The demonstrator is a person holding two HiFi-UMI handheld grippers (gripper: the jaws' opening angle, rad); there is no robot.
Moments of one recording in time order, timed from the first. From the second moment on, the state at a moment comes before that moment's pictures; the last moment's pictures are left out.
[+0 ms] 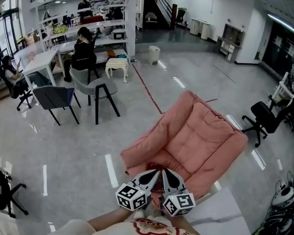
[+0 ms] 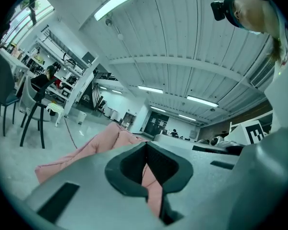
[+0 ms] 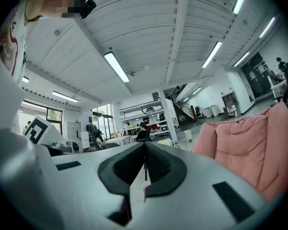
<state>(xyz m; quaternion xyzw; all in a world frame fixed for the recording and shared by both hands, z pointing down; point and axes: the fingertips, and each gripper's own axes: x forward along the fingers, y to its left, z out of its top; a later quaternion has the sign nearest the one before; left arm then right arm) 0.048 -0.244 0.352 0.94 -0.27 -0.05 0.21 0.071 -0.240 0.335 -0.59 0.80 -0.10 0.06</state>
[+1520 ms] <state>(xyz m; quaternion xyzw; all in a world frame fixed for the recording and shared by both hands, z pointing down) 0.044 0.087 0.329 0.92 -0.33 -0.07 0.20 0.060 0.099 0.303 -0.53 0.84 -0.06 0.08</state>
